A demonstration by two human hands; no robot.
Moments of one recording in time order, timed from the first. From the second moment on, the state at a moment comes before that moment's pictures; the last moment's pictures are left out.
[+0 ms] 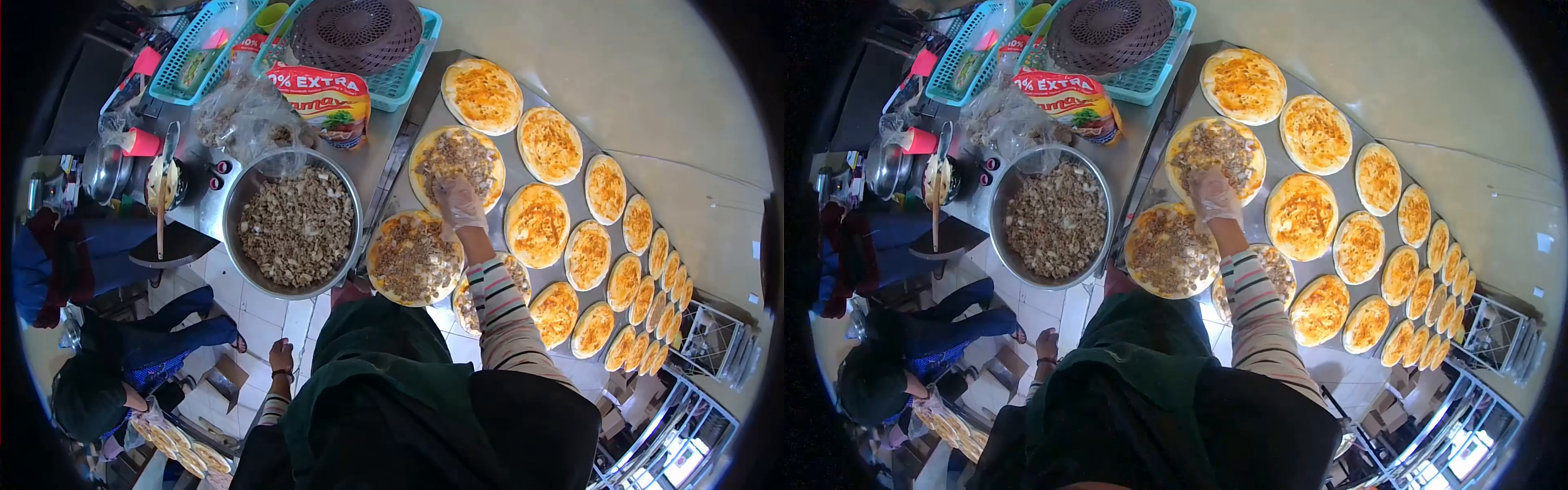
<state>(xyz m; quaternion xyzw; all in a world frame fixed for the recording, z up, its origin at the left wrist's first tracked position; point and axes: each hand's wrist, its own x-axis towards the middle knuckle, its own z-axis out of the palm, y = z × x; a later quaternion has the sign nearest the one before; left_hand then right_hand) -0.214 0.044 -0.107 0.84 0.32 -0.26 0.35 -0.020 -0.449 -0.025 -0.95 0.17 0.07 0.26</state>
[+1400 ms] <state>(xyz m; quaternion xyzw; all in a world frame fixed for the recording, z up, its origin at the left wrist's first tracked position) -0.223 0.051 -0.101 0.83 0.35 -0.27 0.35 0.061 -0.504 -0.027 -0.95 0.20 0.04 0.22</state>
